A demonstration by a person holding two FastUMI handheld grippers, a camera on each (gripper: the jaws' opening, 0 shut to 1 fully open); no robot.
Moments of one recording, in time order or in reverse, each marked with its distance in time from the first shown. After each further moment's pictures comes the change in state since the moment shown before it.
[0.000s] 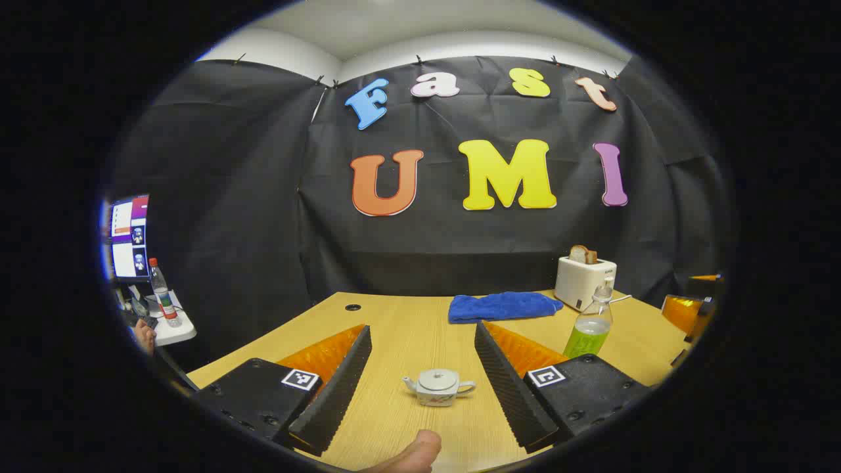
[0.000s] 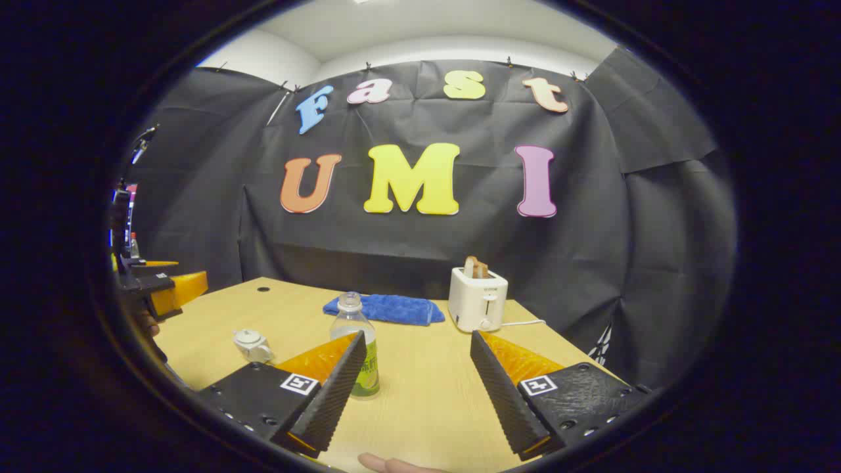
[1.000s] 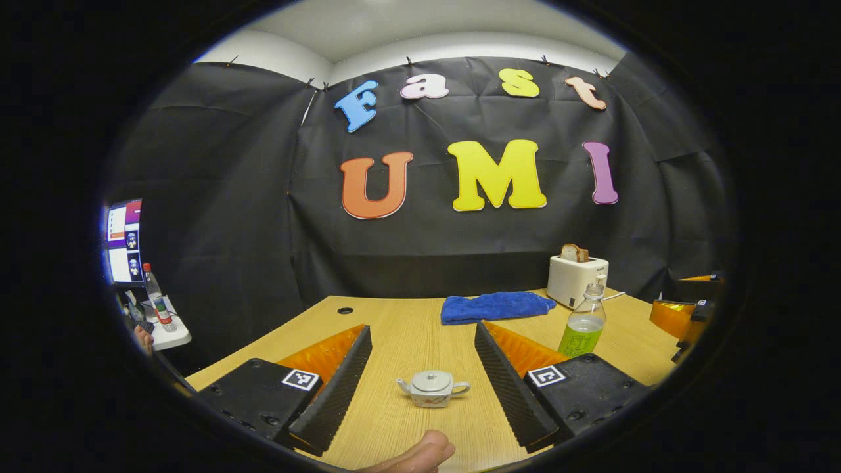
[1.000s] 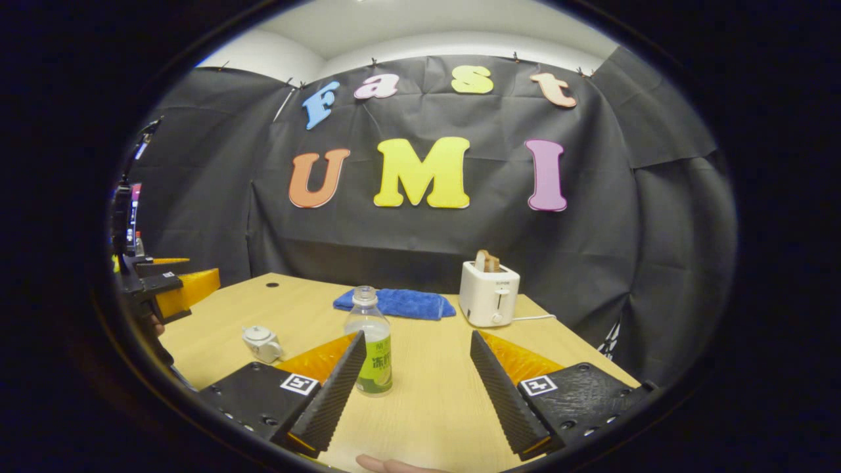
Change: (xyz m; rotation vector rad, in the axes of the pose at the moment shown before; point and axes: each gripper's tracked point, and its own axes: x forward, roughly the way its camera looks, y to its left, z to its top) left arm 0.002 -0.011 -0.002 -0.012 -0.019 -0.064; right arm 0.005 0.015 -0.013 -0.005 0.045 0.031
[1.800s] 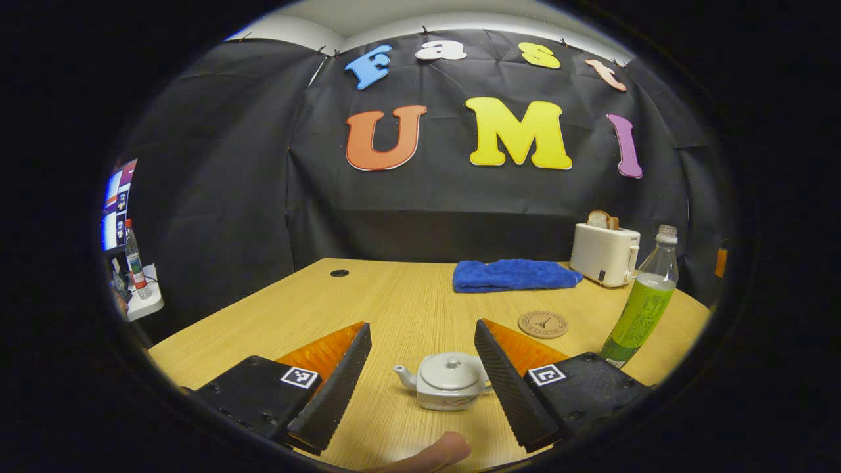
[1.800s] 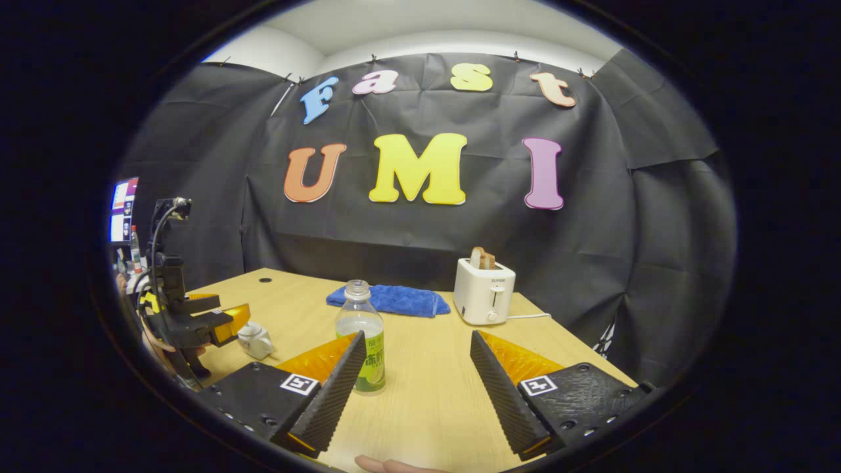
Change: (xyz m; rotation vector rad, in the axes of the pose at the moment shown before) left arm 0.075 0.010 -0.098 -0.042 0.130 0.024; right arm 0.010 -0.004 -0.009 -0.014 0.017 -0.029
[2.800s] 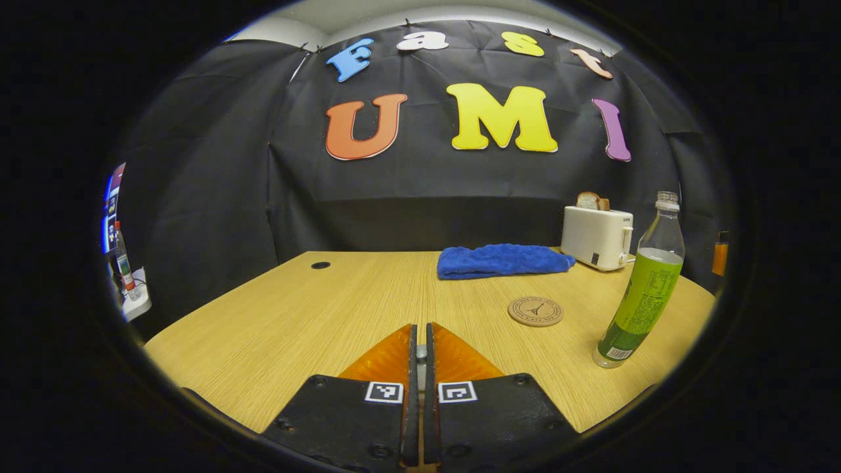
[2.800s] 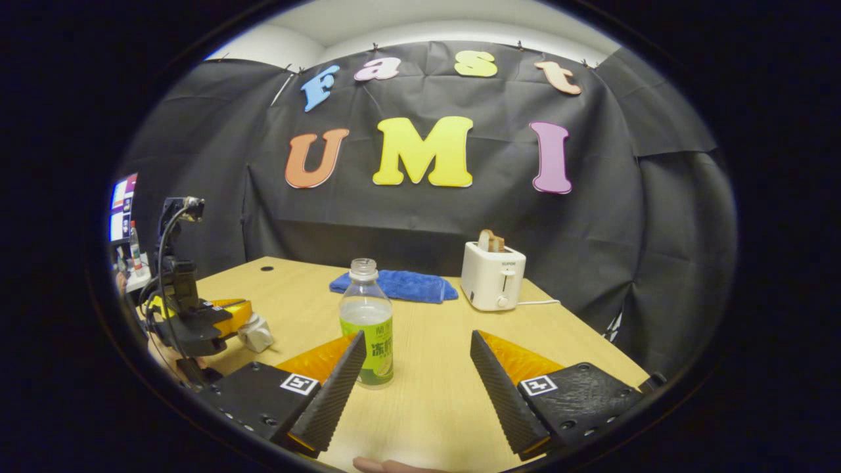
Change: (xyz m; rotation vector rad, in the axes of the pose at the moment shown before) left arm 0.012 -0.018 -0.013 0.026 0.018 -0.043; right arm 0.016 0.015 -0.022 0.002 0.058 0.016
